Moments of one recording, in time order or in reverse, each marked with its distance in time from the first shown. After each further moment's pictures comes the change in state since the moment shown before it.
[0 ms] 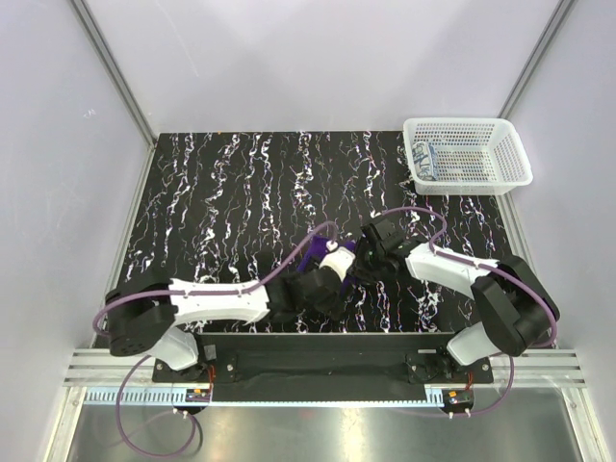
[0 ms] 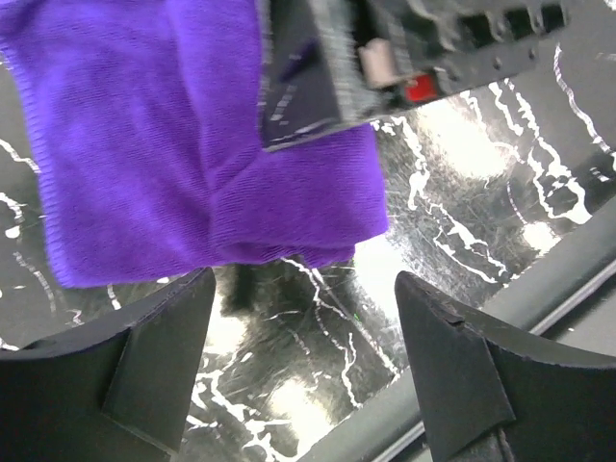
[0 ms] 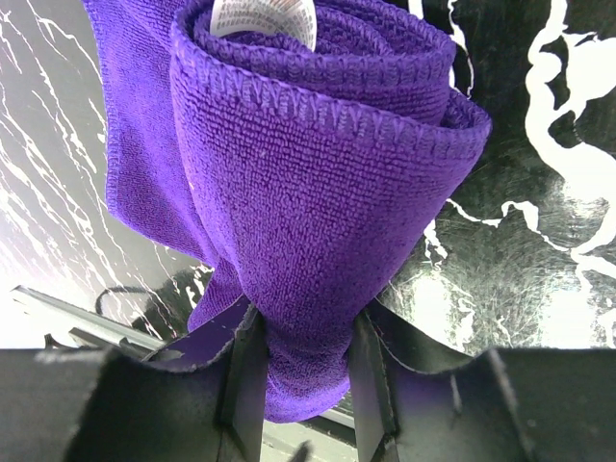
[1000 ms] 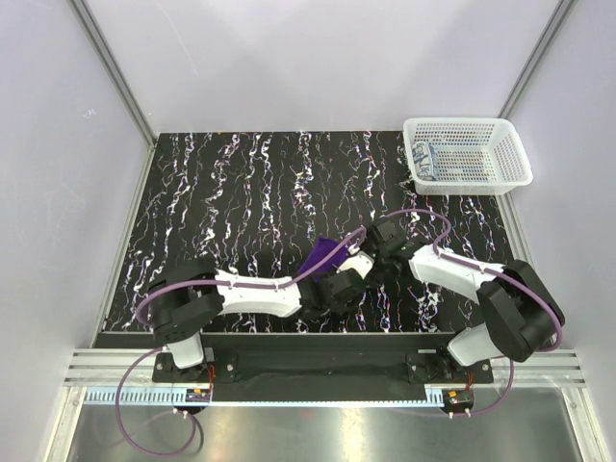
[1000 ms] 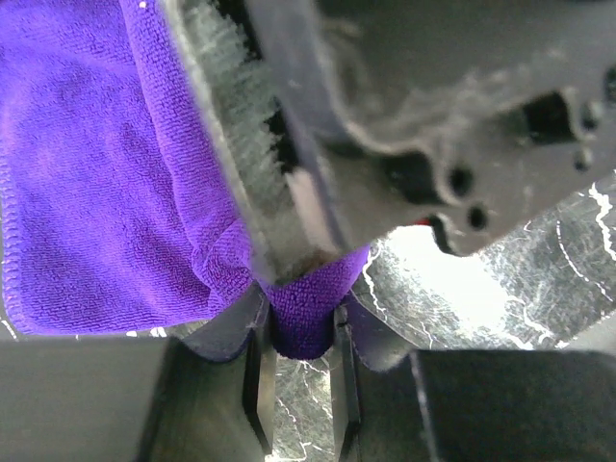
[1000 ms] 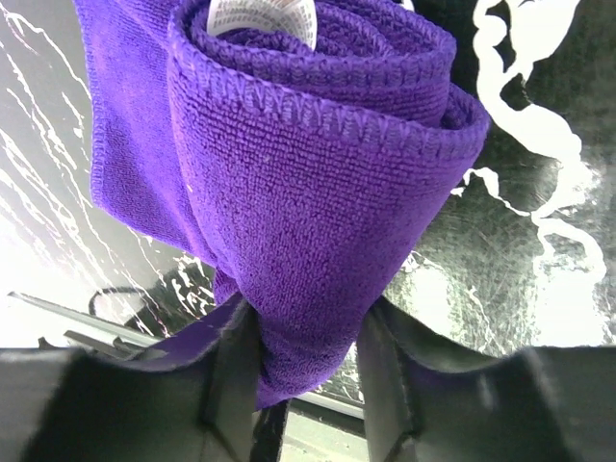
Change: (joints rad) left arm -0.030 0.266 0.172 -0.051 -0.060 0.029; right arm 0.003 -0.037 -0.012 -0.054 0.008 0.018
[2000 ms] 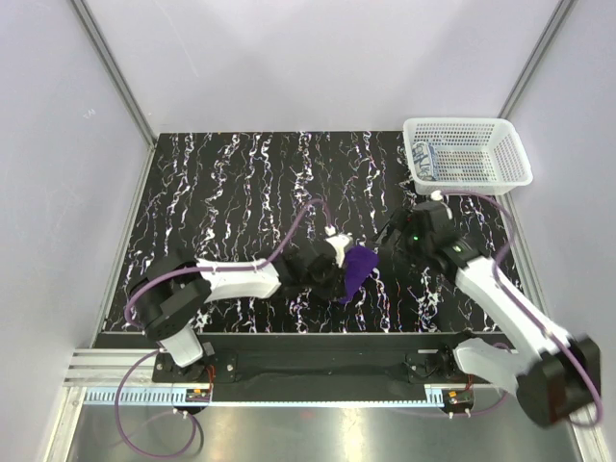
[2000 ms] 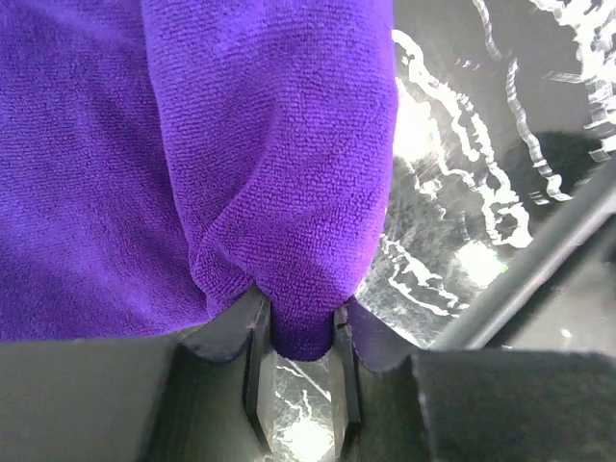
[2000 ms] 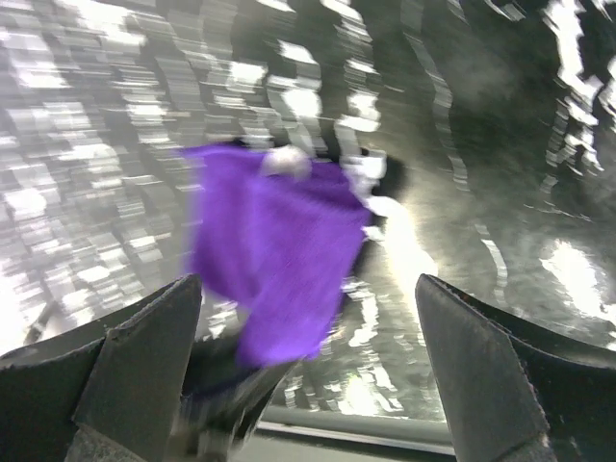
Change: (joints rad) left arm 0.195 -0.071 -0.098 0.143 0.450 -0.103; right arm -0.222 -0.291 0.094 -0.249 0.170 -0.101
